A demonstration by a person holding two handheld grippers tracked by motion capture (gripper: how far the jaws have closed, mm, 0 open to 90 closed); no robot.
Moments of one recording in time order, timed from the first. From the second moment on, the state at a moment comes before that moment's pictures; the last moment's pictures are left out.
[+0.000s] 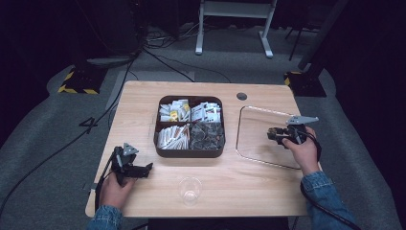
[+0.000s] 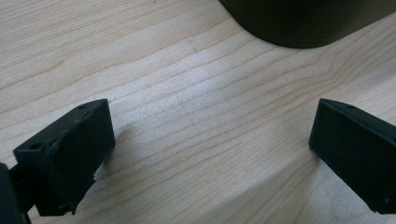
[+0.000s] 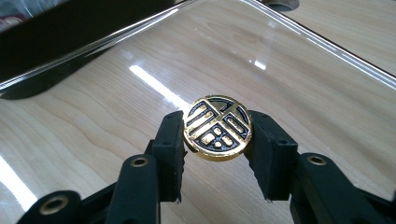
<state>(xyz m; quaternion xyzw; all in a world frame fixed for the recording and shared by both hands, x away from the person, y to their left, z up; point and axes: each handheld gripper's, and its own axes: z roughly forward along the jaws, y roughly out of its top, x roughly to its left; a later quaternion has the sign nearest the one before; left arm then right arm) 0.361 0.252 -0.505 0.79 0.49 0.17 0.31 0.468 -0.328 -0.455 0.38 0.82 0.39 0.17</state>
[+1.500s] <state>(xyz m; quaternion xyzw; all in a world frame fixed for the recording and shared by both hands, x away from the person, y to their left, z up) 0.362 0.252 -0.506 0.79 0.49 0.17 0.31 0.476 -0.336 -0.490 0.44 0.78 0.40 0.16</state>
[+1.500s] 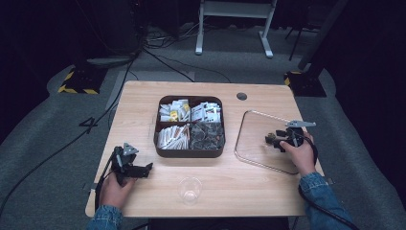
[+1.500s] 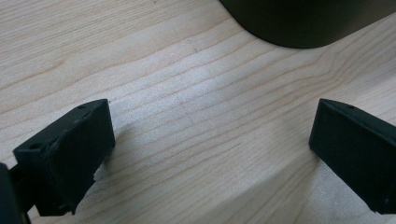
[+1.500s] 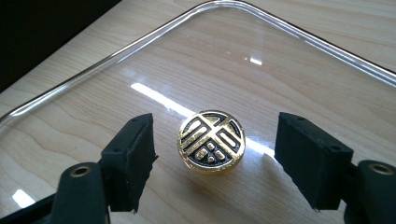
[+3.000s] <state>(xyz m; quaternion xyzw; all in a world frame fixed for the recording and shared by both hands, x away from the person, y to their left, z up) 0.359 0.253 -0.506 0.79 0.49 0.18 0.31 0.463 -0.288 -0.423 0.38 0.77 0.49 0.14</state>
